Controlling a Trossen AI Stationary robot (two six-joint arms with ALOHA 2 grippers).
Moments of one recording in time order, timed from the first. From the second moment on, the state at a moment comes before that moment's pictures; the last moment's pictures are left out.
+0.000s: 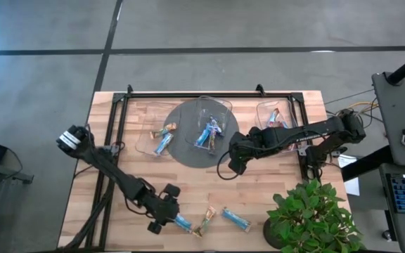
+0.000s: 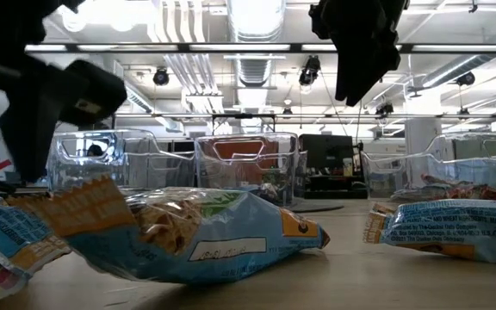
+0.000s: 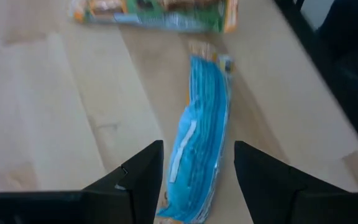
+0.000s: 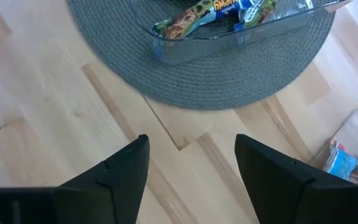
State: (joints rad) left arm -0.64 1.62 0.87 -0.13 -0.07 -0.24; right arm 0.14 1.55 1.30 -1.01 0.31 0.70
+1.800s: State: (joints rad) left arm -0.34 0.88 0.80 -1.03 -0.94 -1.76; right arm 0.14 1.55 1.29 -0.93 0.40 0.70
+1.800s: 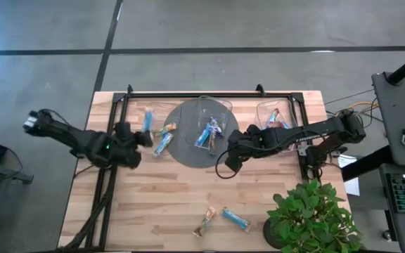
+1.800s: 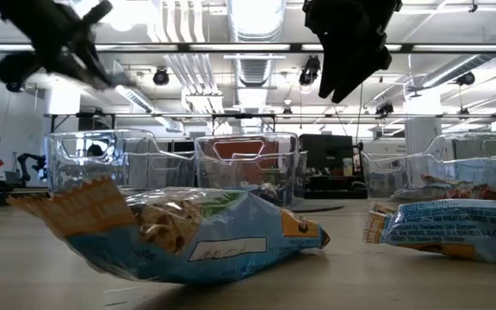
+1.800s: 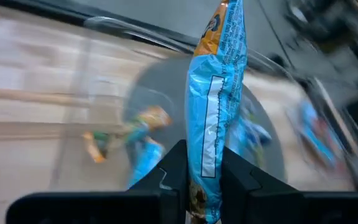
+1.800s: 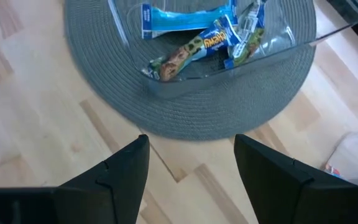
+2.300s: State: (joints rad) left arm 0.13 0.83 0.42 -0.31 -0.56 -1.25; right arm 0.14 1.55 1.29 -0.93 0.42 0.81
